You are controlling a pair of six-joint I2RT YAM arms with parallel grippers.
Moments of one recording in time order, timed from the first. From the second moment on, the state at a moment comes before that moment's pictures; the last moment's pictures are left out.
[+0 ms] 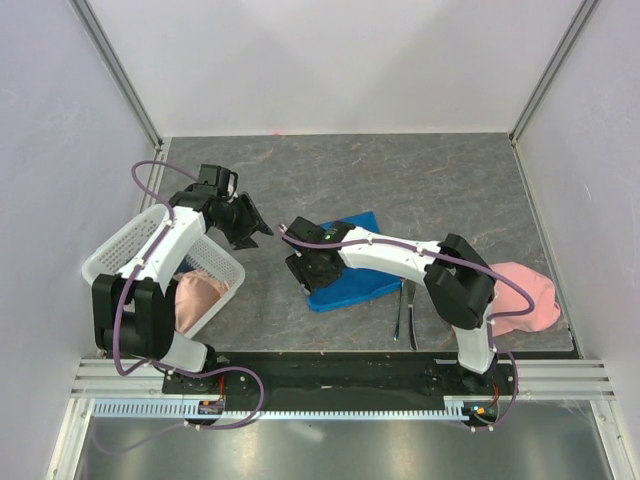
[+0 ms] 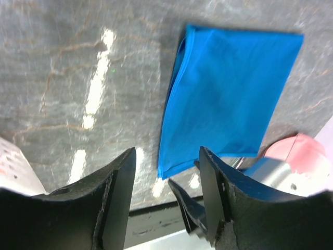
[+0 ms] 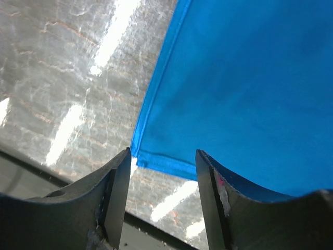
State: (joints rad) left arm -0.16 1.48 1.15 -0.75 0.27 -0.72; right arm 0.98 1.94 1.48 -0.74 0.01 0.40
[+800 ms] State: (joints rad) left arm -0.16 1.40 1.03 -0.79 0.30 -0.71; right arm 1.07 2.09 1.55 -0.73 0.12 0.47
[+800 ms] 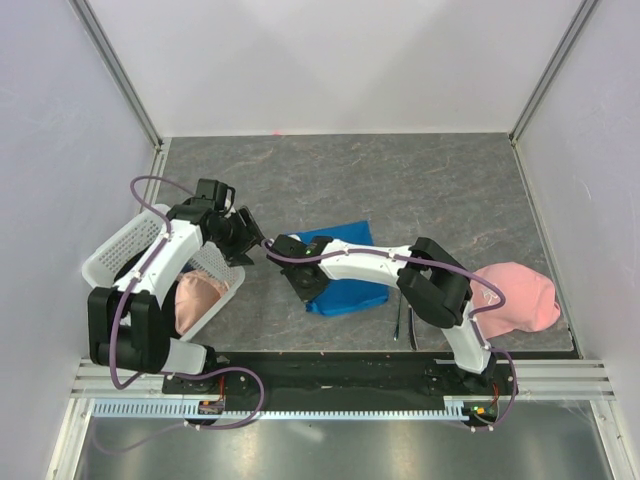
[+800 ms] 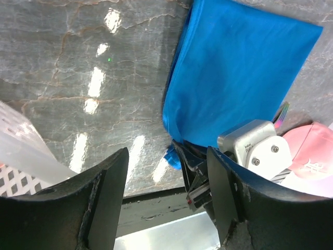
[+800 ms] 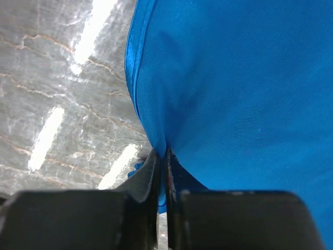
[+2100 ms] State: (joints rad) left arm -0.42 1.65 1.00 -0.56 0.39 -1.02; right arm 0.81 1.69 0.91 0.07 -0.43 0.84
